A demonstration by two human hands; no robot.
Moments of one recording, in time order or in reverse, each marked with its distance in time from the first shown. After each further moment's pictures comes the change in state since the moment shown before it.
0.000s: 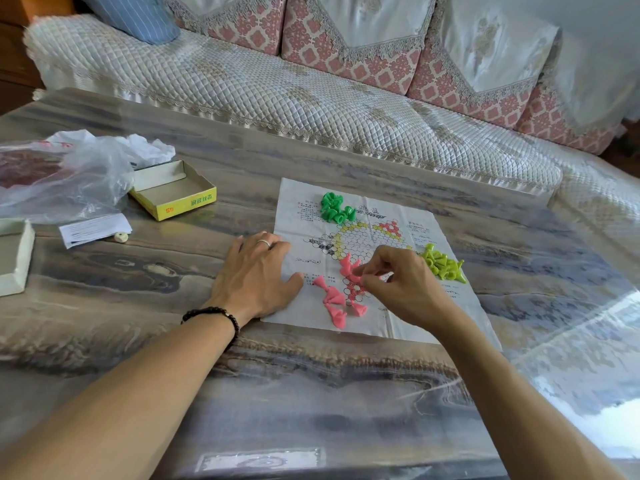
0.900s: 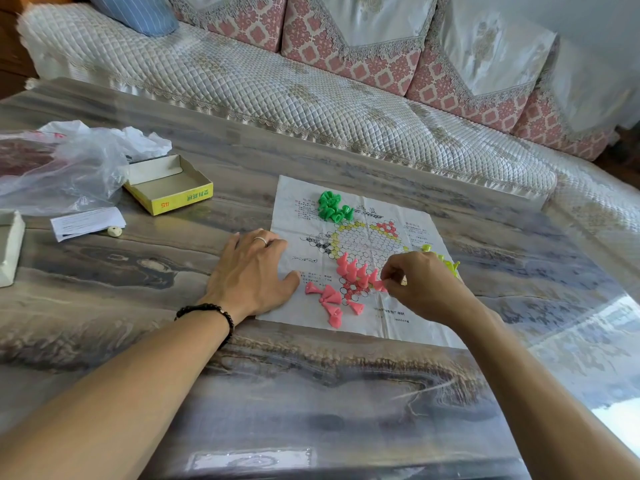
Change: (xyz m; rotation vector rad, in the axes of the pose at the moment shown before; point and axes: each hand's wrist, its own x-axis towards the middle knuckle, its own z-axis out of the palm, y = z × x) left_hand 0.000 0.000 0.001 -0.015 0.008 0.002; right_hand 0.009 0.023 -0.024 -0.505 -0.102 -0.017
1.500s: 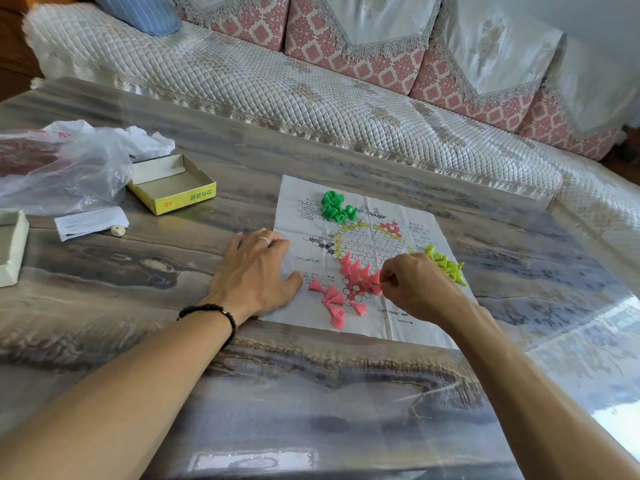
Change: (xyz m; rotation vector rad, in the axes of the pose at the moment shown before) left_hand -0.001 0.001 -0.002 -0.022 -0.008 -0.003; right_hand 0.011 -0.004 0.011 -0.108 -0.034 0.001
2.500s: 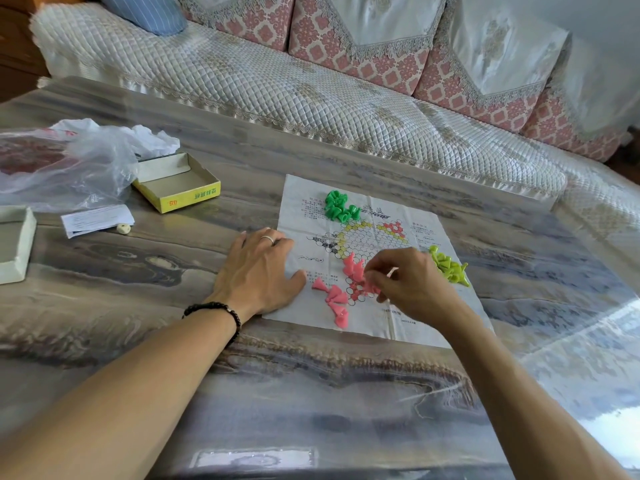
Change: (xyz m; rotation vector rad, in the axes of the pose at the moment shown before) left_hand 0.000 0.001 -0.001 0.009 0.018 0.000; right_hand -0.012 -0.023 -0.008 0.429 0.084 -0.026
